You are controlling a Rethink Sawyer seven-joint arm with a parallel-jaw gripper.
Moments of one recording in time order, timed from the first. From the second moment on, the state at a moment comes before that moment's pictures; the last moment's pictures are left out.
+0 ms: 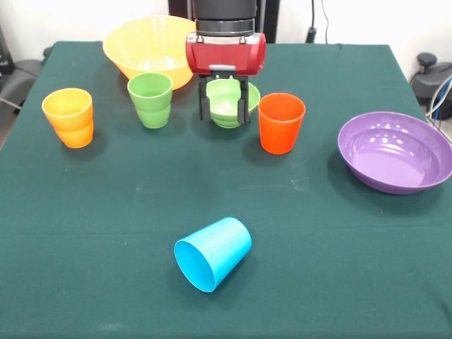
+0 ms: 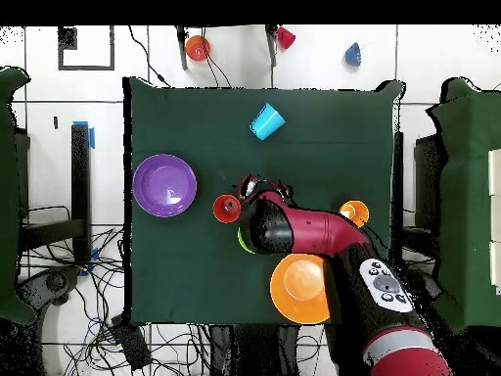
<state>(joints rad) -0.49 -0.65 0.23 1.84 -0.26 0.04 1.91</state>
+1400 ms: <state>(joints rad) -0.59 -0.57 0.41 1.89 -0.26 0.00 1.91</state>
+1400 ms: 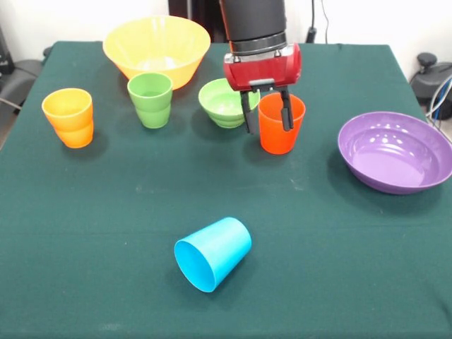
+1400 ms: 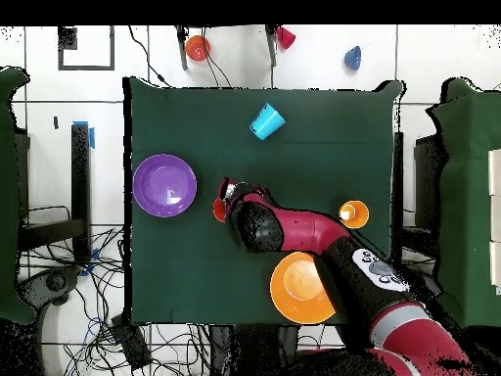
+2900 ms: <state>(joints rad) -0.50 -0.79 0.31 1.94 -0.23 0.16 1.91</state>
